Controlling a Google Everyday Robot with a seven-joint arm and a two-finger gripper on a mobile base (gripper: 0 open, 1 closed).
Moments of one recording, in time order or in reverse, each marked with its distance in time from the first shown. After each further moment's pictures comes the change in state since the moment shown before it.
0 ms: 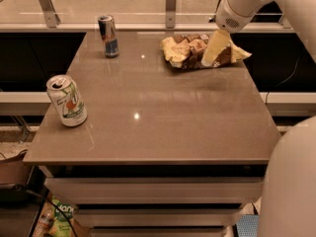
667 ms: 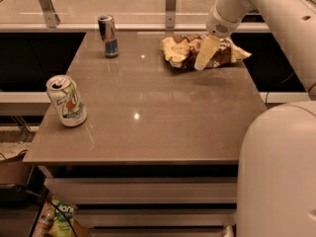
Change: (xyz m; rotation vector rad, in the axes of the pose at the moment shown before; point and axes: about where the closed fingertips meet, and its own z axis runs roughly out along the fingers) arm -0.011 0.001 0.041 -0.074 -0.004 -0.042
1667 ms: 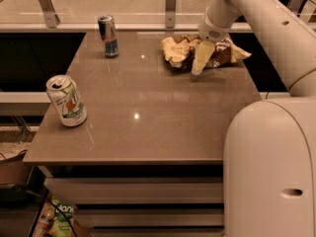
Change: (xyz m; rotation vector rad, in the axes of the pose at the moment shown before) arm -0.006 0.002 0.034 -0.055 0.014 -0.098
